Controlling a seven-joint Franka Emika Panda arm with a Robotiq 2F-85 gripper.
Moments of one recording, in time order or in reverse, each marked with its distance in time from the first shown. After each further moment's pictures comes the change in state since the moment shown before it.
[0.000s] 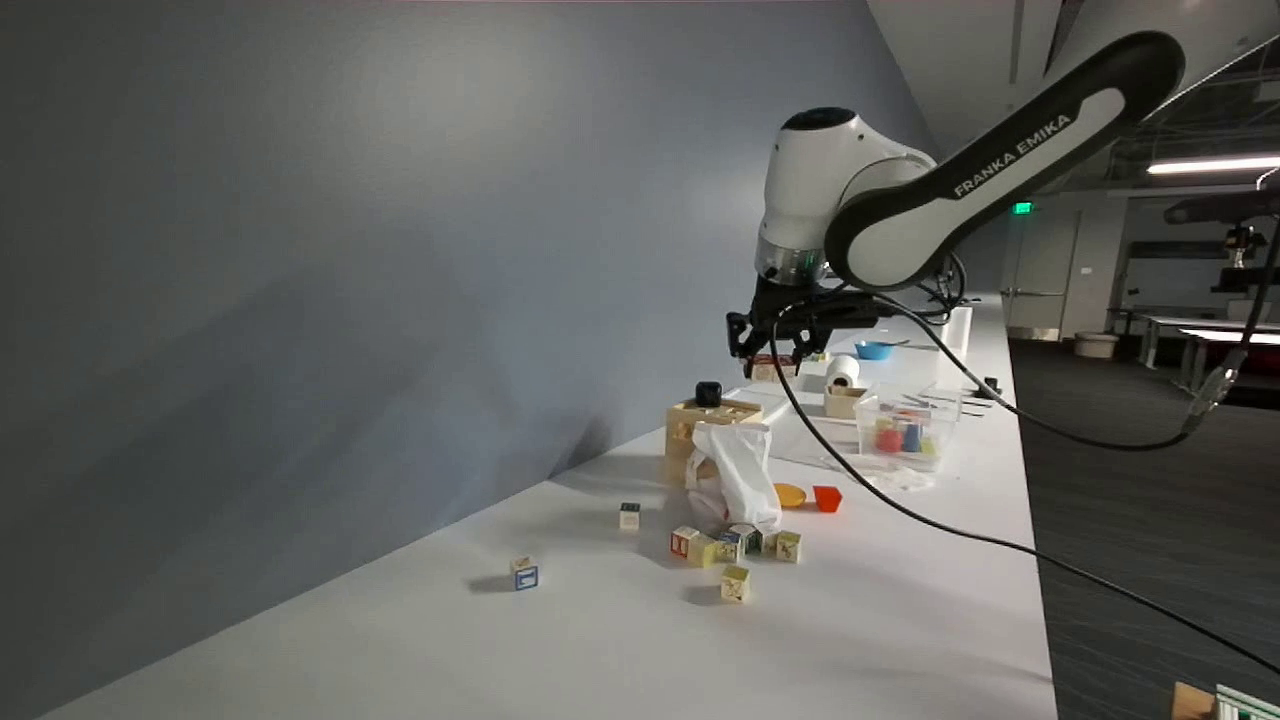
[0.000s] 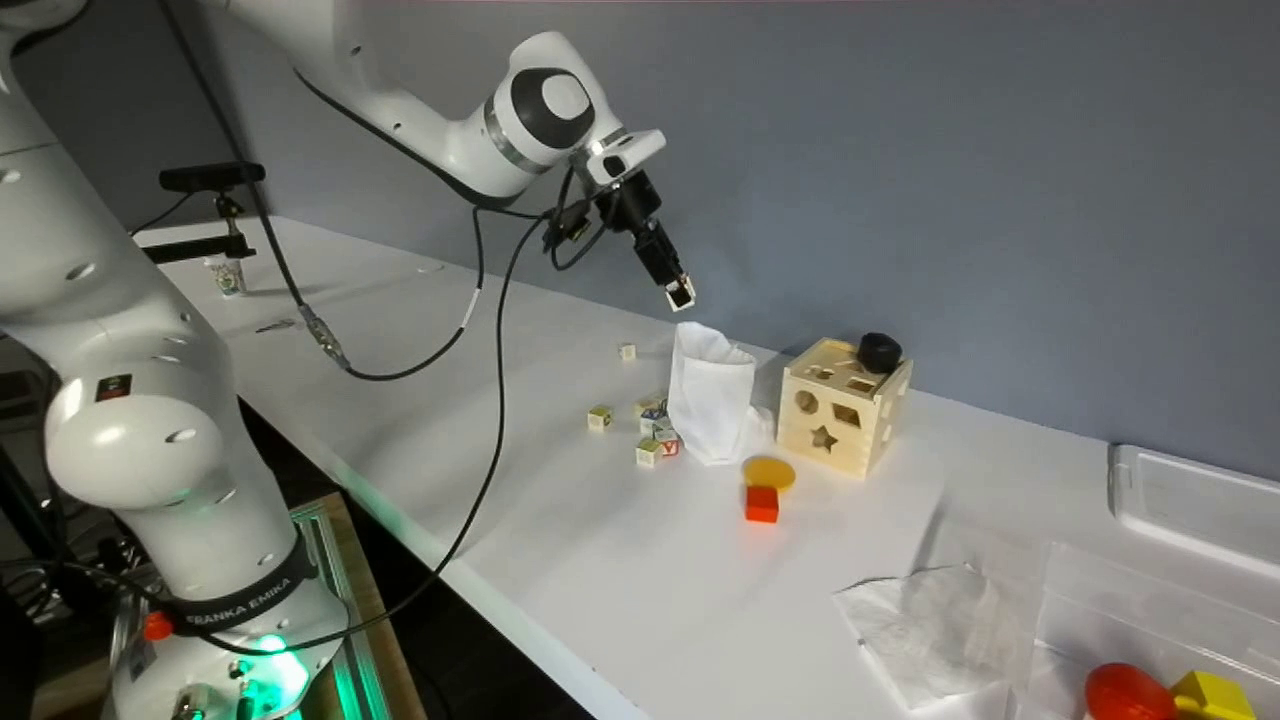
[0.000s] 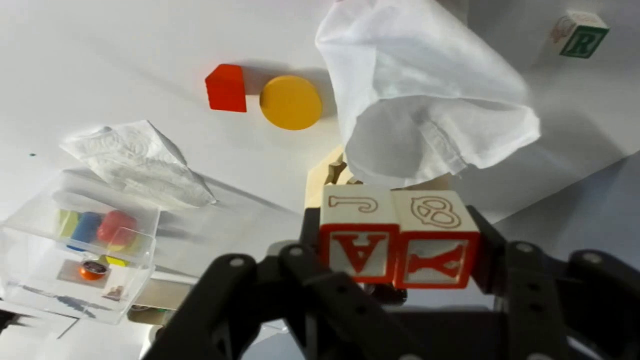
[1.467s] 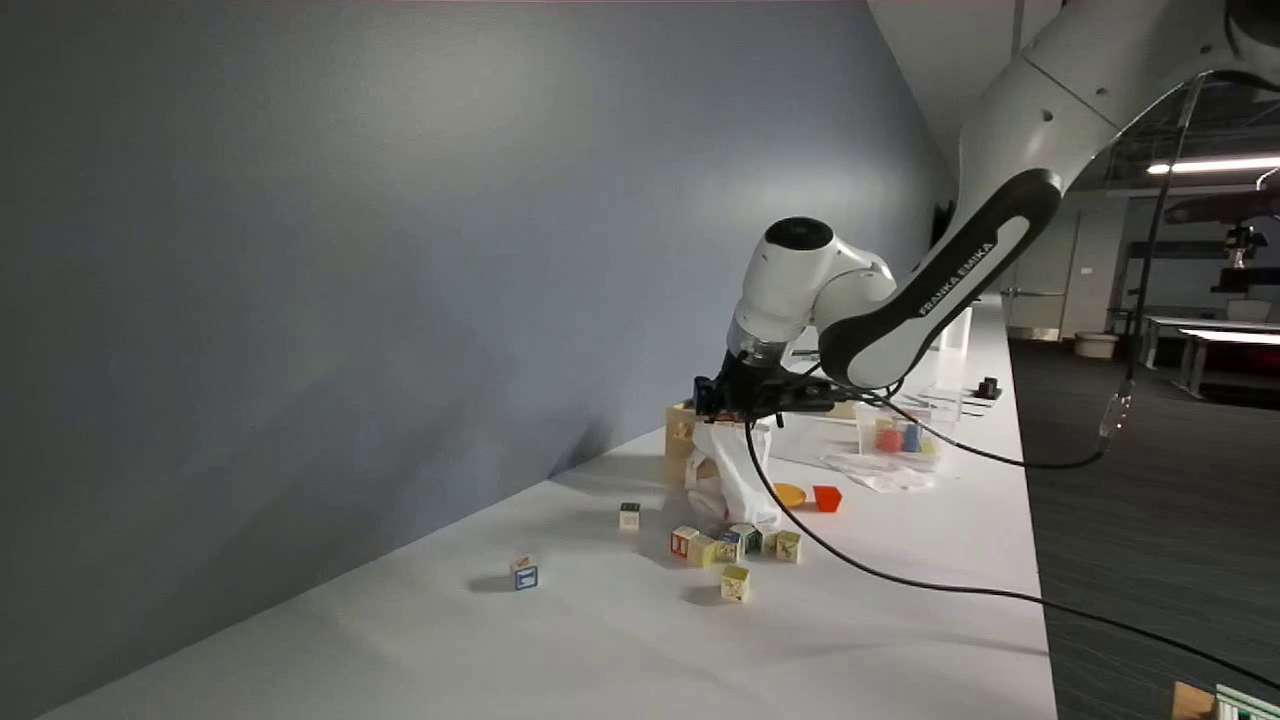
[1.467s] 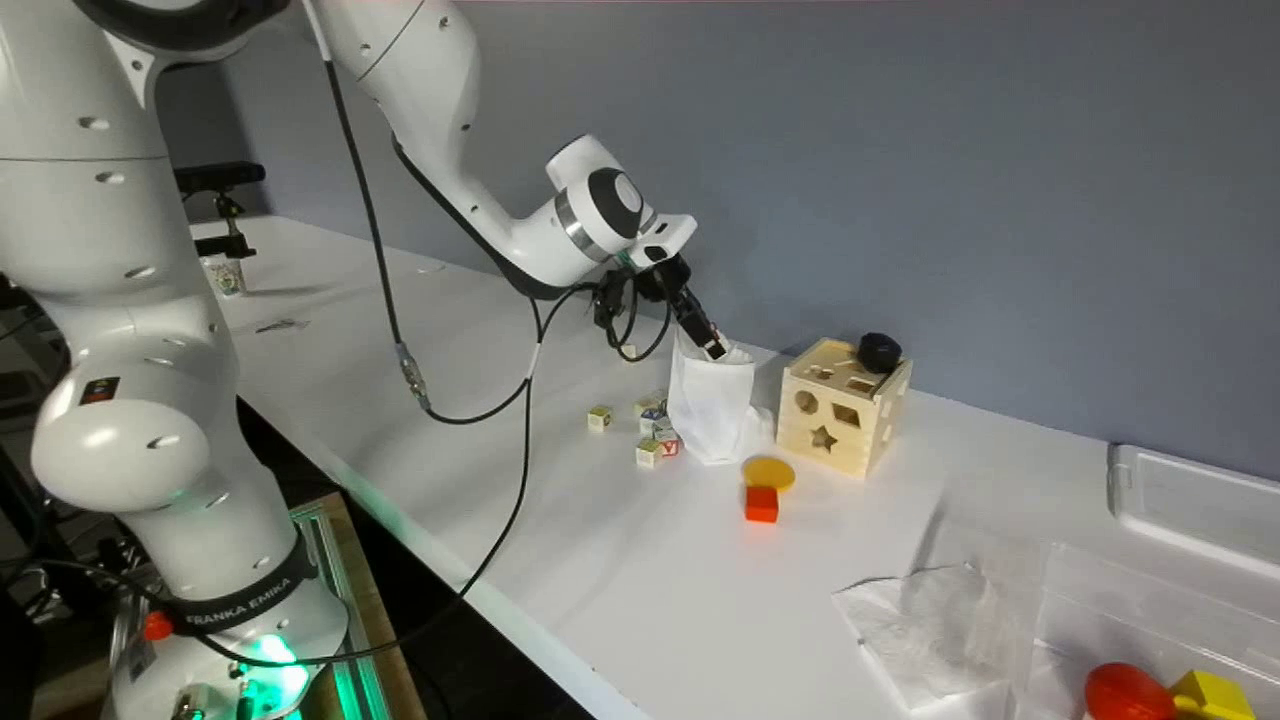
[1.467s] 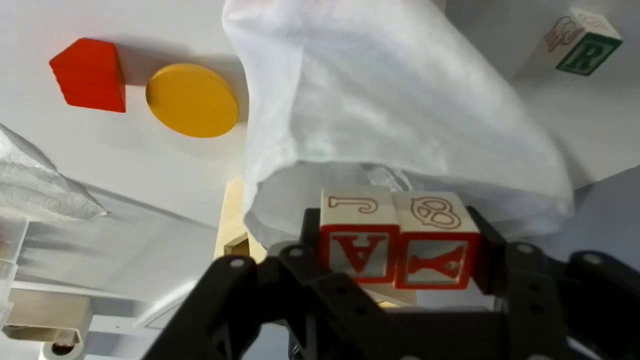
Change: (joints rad) arm -0.079 0.291 -0.002 0.049 -0.349 0.362 0.230
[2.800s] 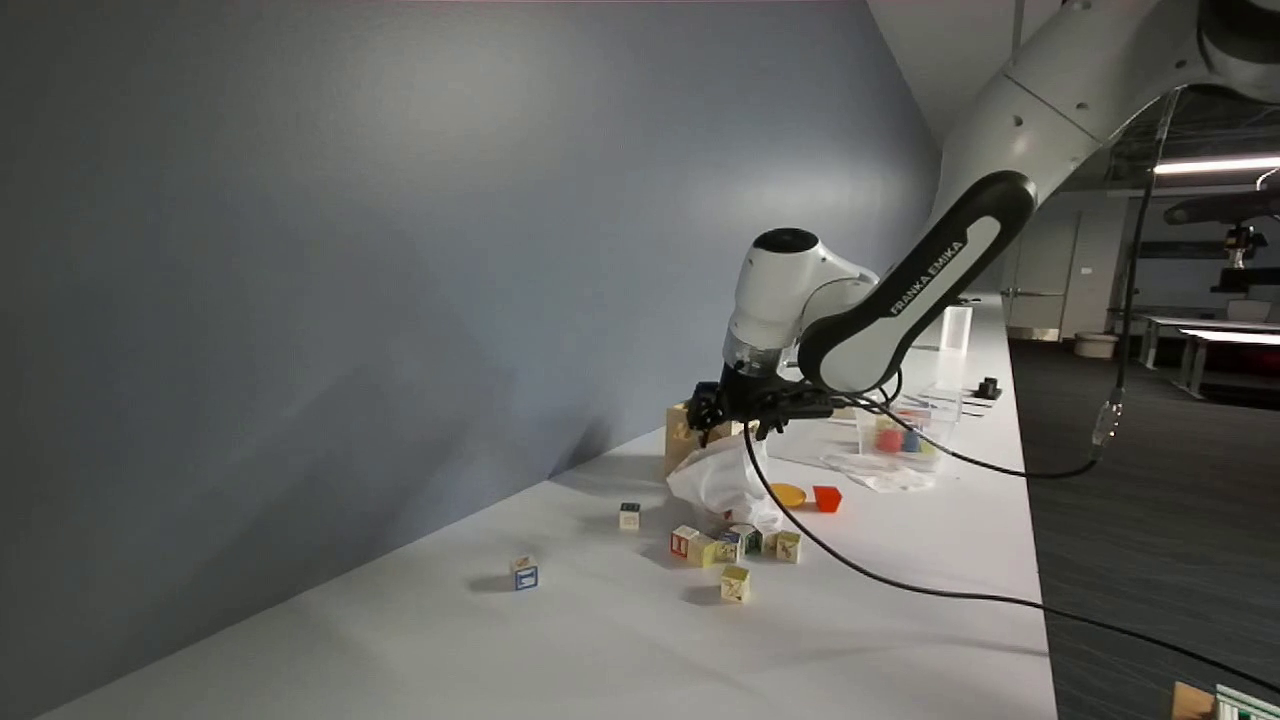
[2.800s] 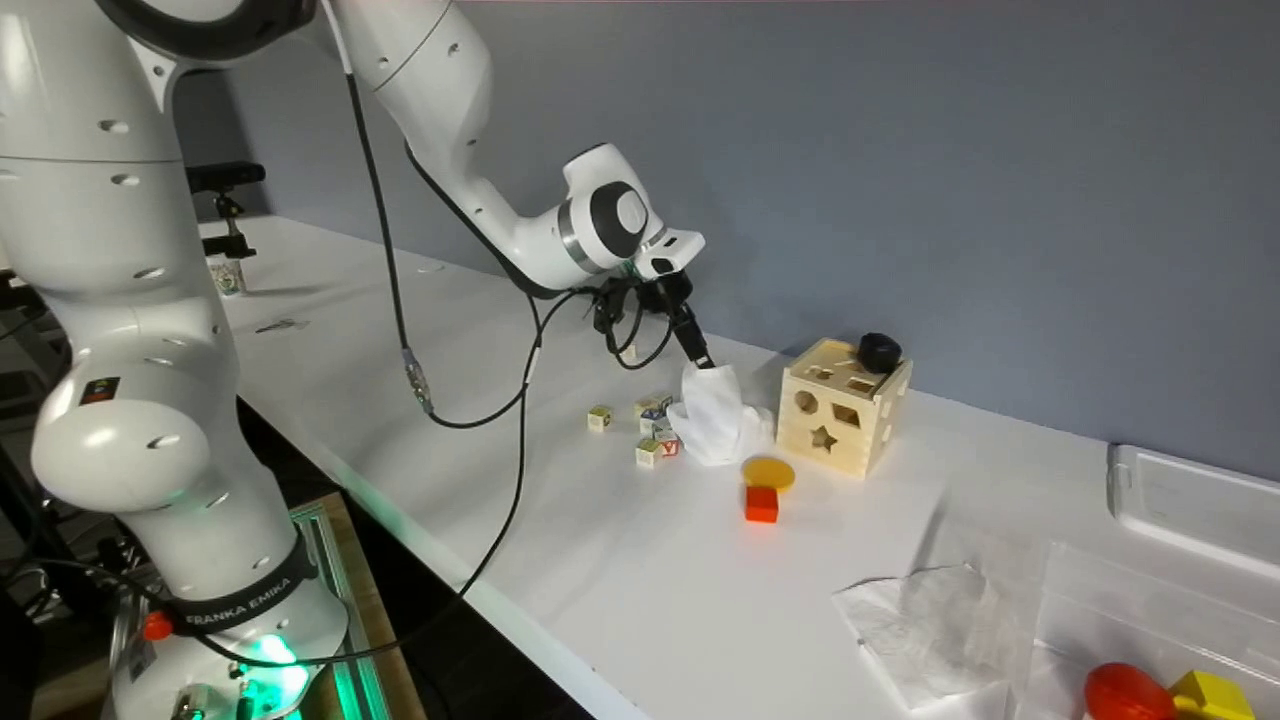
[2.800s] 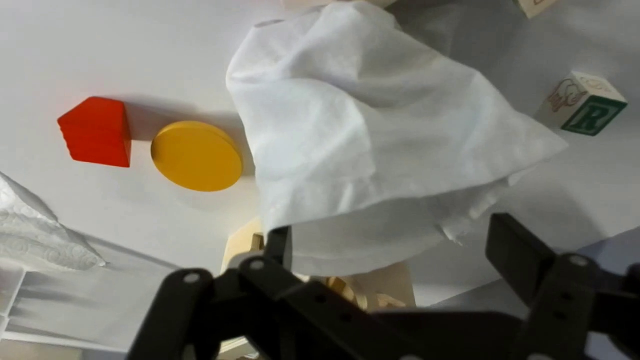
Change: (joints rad) arm 0.001 0.039 0.015 0.008 0.219 -0.041 -0.189
